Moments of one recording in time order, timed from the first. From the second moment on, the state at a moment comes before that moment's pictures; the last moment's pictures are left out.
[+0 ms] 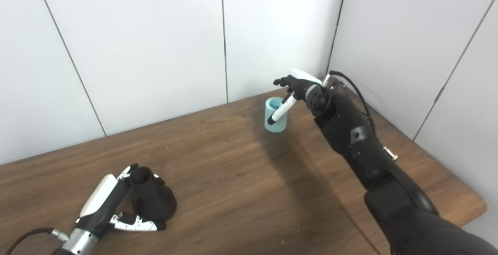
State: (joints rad) left arm -0.44 0.24 -0.47 0.38 0.43 -0.30 -0.04; right arm -0.68 -0.64 0.09 0.45 -0.55 0.41 0.35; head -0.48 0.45
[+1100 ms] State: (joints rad) left arm -0.43 0.26 -0.46 0.35 0.43 -0.28 -0.07; right arm -0.67 -0.62 0.19 0.50 -0.51 0.36 0.29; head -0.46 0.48
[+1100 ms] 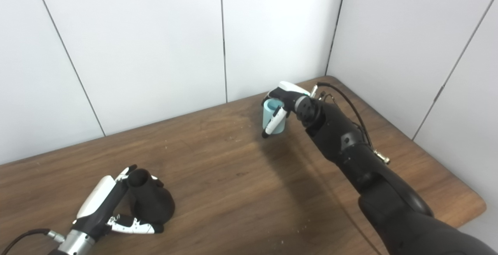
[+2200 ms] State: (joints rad) left arm -0.43 0.24 -0.47 0.33 0.44 -0.24 -0.08; right arm -0.68 -0.55 0.20 -0.01 -0.45 0.24 0.32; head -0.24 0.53
